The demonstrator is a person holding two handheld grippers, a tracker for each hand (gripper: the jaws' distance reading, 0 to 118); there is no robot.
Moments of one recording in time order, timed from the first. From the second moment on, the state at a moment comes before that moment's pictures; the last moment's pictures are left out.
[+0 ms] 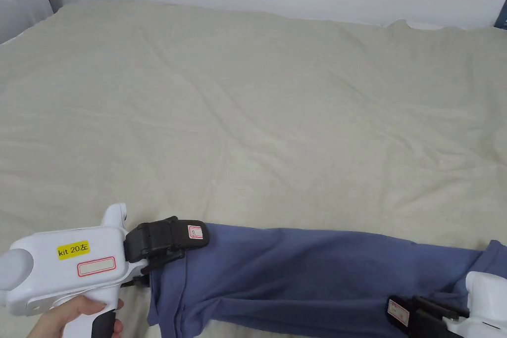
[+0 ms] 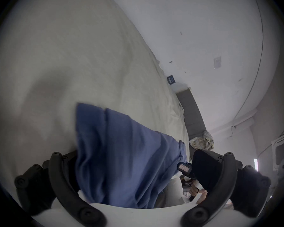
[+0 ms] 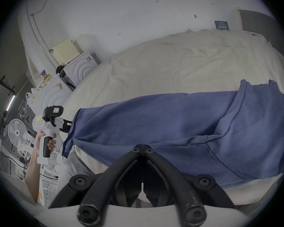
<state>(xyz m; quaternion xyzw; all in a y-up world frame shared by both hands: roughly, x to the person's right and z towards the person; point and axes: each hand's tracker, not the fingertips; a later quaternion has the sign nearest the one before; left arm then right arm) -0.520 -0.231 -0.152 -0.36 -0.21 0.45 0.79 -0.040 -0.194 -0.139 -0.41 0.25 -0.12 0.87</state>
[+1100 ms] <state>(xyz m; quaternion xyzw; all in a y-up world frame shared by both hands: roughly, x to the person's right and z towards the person) -0.283 -0.156 -0.224 -0.47 -0.23 0.31 0.79 0.090 -0.181 -0.114 -0.37 0.18 -0.20 0.89</state>
